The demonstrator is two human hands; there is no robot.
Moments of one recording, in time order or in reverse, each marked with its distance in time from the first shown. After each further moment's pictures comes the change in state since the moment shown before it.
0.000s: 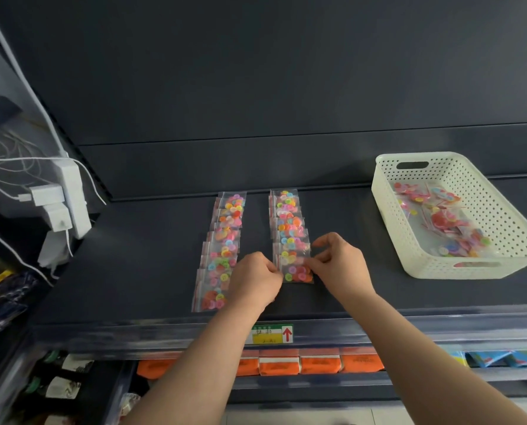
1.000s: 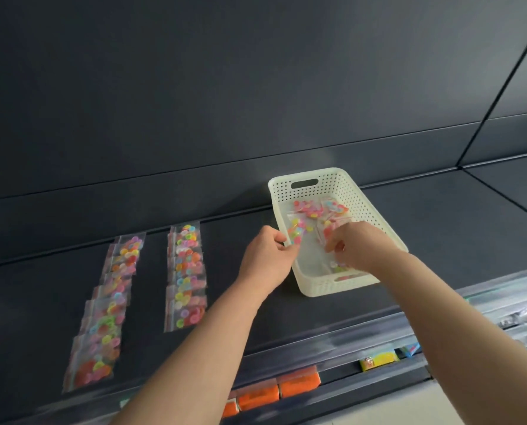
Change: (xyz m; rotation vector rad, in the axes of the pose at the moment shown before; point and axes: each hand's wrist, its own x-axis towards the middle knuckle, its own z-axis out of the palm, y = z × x) left_hand 0.004 0.173 0.099 -0.200 -0.166 0.291; right_hand 0.053 0.096 -0.198 -0.606 -0.148 0.017
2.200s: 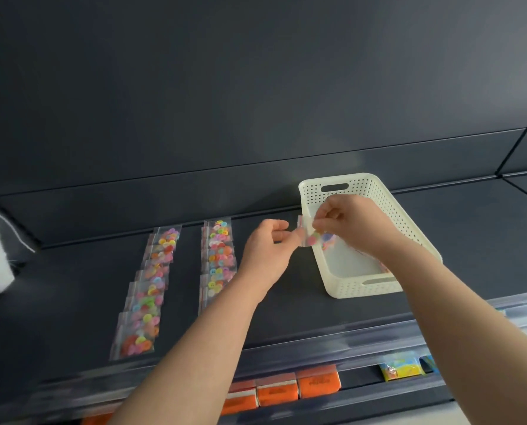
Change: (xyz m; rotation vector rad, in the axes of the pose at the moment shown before) left_hand -0.030 0.000 -0.046 -0.248 0.058 0.011; right_hand -0.005 -0.060 -0.025 0.499 0.209 -0.218
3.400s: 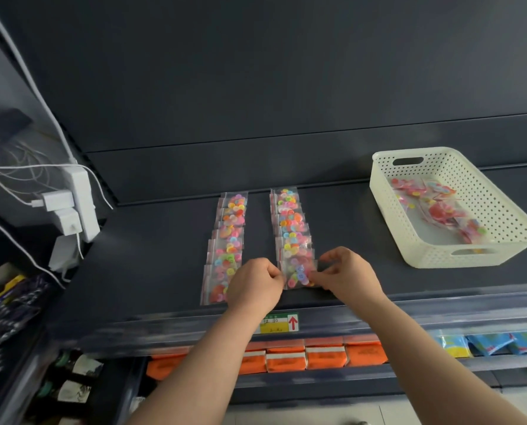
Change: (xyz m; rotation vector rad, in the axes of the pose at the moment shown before) left_hand -0.063 -0.114 -0.118 0.639 0.131 -0.201; right_hand -0.074 -0.061 0.173 0.166 -0.110 0.353
